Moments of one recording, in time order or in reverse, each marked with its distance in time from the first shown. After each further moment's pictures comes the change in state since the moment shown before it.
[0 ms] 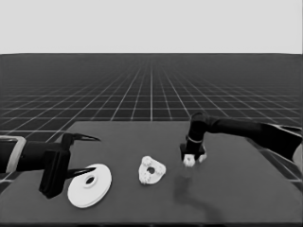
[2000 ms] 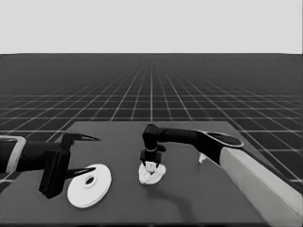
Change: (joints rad) left arm 0.000 0.000 0.000 0.000 0.000 0.000; right arm -0.128 0.546 -0.438 -0.117 0.011 0.291
